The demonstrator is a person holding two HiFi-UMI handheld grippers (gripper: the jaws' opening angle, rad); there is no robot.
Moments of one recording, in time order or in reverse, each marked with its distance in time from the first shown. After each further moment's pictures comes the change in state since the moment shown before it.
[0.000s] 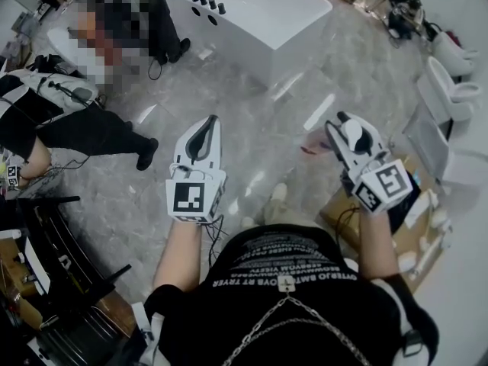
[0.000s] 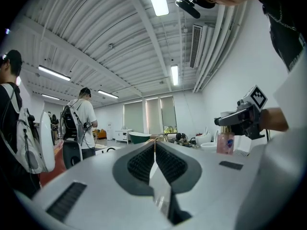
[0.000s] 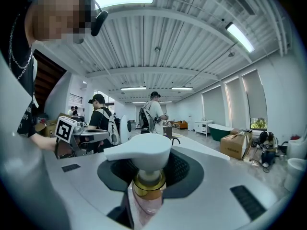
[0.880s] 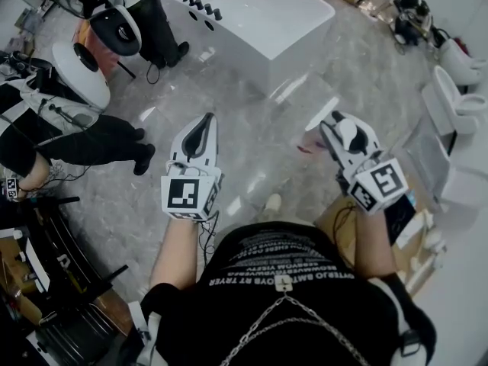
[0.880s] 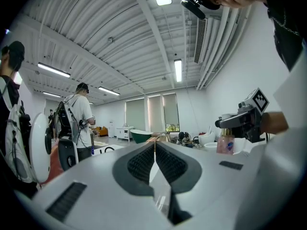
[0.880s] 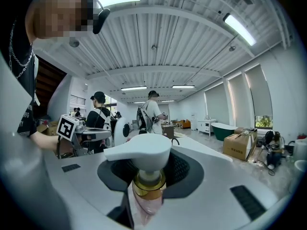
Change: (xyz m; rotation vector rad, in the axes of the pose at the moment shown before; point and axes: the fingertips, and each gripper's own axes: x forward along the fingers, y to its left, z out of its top) left arm 0.117 -0.002 0.014 -0.049 0.051 0.039; right arm 0.054 -0.106 0.012 0.013 0.004 0.054
